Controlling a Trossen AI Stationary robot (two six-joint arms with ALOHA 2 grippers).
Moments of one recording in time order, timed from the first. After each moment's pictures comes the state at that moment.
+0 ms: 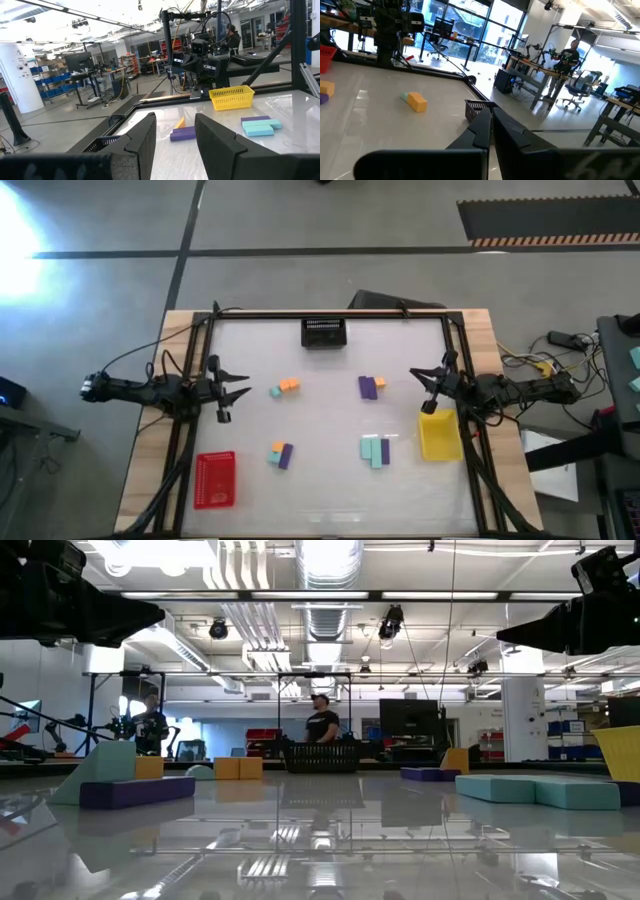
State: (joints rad) left arm -0.17 0.06 0.00 0.15 -0.37 0.24; right arm 0.14 0.03 0.02 0.04 0.55 -0.34
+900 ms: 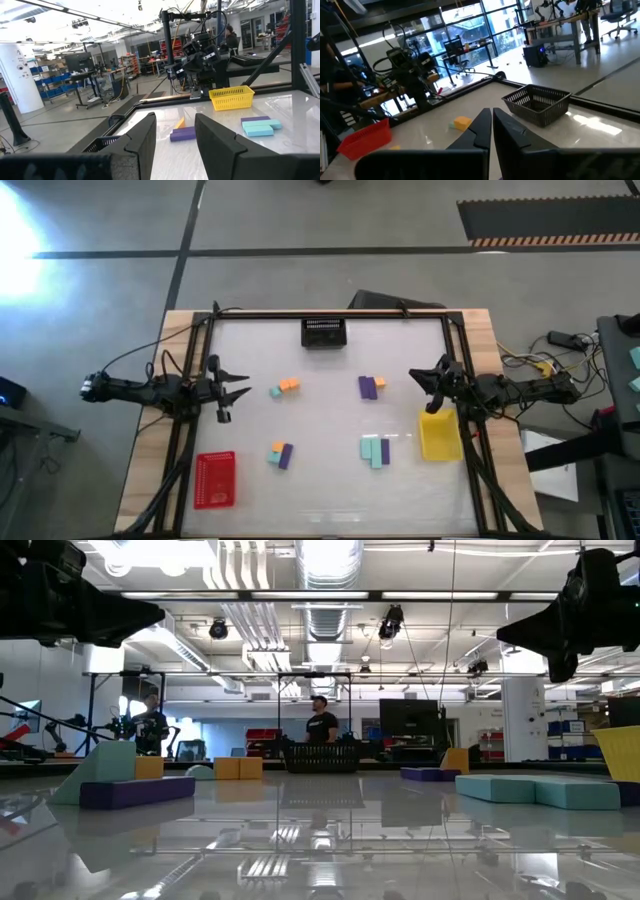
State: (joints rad) left arm -0.17 0.06 0.00 0.15 -0.37 0.24; right arm 0.14 0.03 0.02 0.04 0.52 0.28
